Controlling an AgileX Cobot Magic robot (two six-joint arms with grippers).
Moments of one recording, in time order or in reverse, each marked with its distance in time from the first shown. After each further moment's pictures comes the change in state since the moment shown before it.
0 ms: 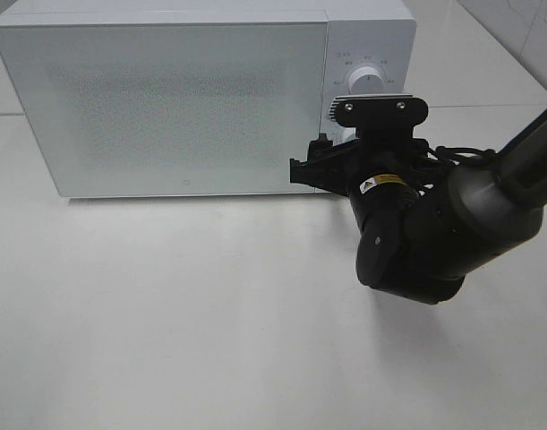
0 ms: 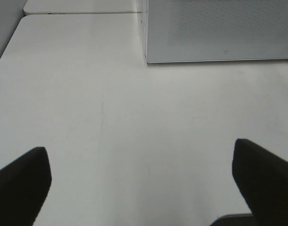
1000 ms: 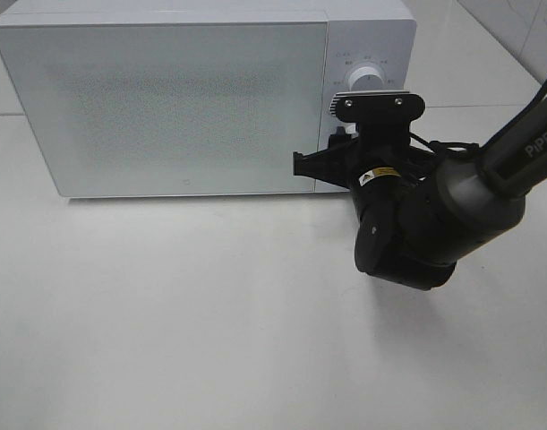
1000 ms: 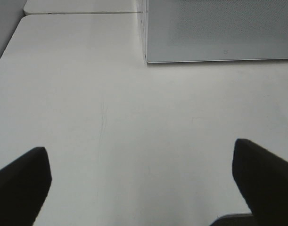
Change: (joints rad) left arm 0.000 0.000 0.000 0.000 0.000 0.000; right arm -0.050 0.050 -0.053 -0.046 -0.007 0.002
